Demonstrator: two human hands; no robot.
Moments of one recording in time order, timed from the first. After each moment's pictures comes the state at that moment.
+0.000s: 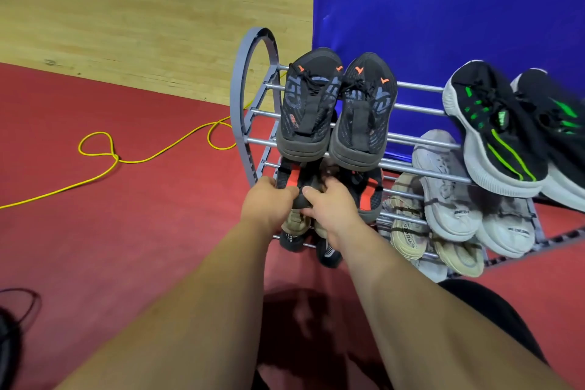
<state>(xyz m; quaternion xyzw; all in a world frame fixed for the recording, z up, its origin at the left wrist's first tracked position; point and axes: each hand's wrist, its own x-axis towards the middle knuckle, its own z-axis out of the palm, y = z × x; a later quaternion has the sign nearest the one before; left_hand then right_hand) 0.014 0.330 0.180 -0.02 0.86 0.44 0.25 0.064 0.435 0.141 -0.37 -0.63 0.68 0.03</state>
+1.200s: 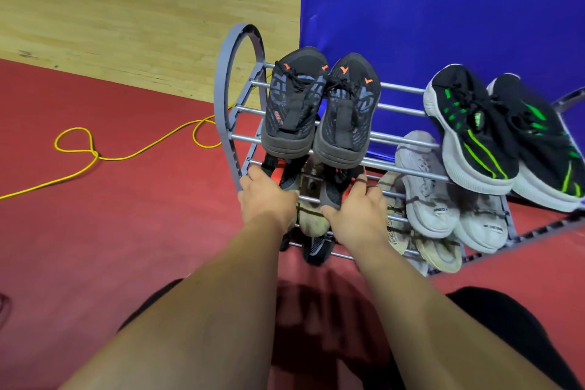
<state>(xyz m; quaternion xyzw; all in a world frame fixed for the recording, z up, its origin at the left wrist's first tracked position) 0.020 0.359 0.156 -0.02 0.92 0.35 0.15 0.120 0.475 0.154 -0.42 -0.88 0.23 -0.01</state>
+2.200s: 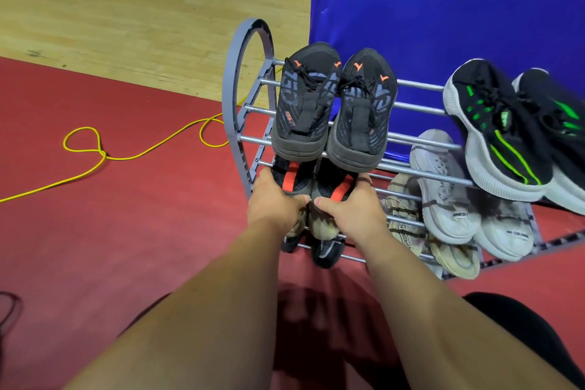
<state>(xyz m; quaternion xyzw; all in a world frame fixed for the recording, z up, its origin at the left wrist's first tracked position) 0.004 0.346 0.133 0.03 0.88 0.43 0.18 0.091 0.474 0.143 -0.41 -0.81 0.41 0.05</state>
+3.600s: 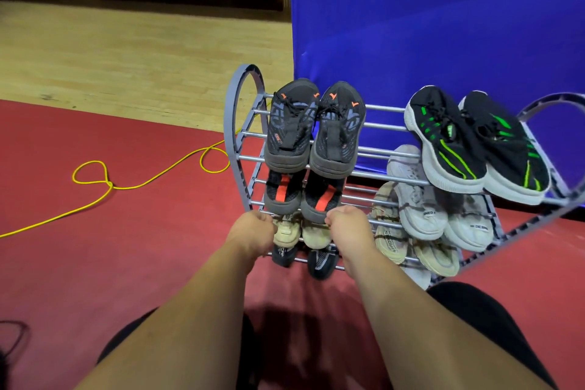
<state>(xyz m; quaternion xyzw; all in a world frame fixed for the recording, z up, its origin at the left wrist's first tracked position) 0.034 0.301 0.162 -0.03 0.82 0.47 0.33 0.123 0.454 0.152 -0.48 -0.66 0.58 0.07</state>
